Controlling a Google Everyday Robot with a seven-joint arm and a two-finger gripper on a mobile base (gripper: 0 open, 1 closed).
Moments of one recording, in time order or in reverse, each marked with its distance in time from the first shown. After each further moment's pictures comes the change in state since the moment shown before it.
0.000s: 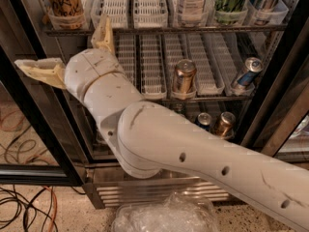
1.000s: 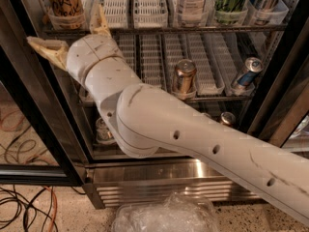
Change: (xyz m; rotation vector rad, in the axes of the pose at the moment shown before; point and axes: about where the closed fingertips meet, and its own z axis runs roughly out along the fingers) arm -0.002 -0.020 0.027 0.021 -0.021 -0.036
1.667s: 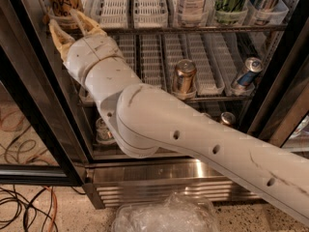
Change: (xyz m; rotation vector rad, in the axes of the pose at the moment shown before) arm 0.000 0.000 0.000 0.000 0.000 0.000
